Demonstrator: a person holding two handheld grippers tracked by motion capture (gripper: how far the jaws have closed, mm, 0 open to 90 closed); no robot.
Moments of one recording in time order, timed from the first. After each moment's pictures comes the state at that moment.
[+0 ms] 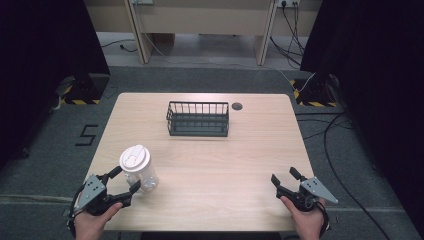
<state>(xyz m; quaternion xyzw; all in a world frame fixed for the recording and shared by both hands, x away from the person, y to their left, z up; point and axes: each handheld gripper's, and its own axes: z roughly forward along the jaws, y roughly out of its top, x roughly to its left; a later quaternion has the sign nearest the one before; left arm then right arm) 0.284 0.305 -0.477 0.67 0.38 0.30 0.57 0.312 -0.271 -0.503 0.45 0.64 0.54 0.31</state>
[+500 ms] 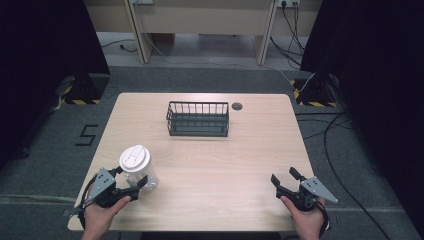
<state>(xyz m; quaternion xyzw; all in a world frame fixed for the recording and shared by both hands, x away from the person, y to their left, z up) 0.305 0.293 -0.487 0.68 0.38 0.29 0.55 0.313 -0.271 -0.504 0.46 0.64 0.54 0.30</state>
